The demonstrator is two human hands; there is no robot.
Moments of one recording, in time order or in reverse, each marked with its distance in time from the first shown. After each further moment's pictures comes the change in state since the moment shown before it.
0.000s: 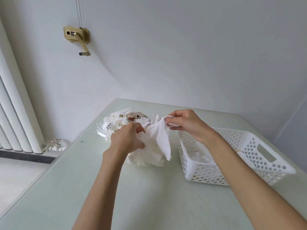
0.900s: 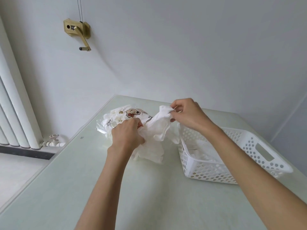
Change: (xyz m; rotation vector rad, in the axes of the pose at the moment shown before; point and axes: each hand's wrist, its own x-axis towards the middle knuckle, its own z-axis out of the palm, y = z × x) left_hand 0.002 0.002 0.007 0.096 0.105 -0.040; right_hand -0.004 -0.027 0.004 -0.437 0.261 -0.123
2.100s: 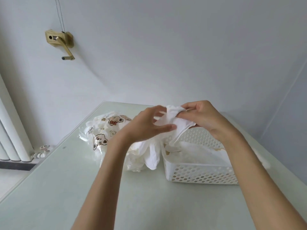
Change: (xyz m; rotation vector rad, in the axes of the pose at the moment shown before) left_hand -0.006 0.090 -0.022 -0.479 -0.263 0.477; right_hand -0.030 0.036 -0.072 0.346 -0.047 0.121
